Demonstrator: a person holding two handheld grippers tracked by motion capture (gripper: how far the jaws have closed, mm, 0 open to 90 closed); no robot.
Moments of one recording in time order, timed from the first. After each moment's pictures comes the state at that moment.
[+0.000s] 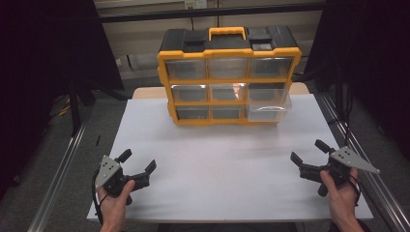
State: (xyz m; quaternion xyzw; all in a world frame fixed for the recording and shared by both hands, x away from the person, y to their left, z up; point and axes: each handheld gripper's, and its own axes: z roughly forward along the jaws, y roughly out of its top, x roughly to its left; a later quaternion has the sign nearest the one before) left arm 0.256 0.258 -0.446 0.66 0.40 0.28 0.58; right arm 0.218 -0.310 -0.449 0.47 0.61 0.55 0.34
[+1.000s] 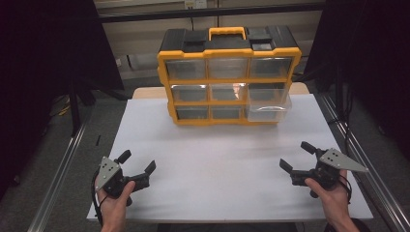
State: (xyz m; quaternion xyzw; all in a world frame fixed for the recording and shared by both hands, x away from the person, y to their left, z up) left arm 0.253 0.259 -0.447 0.65 0.40 0.28 0.58; right arm 0.217 -0.287 -0.447 0.41 0.65 0.57 0.29
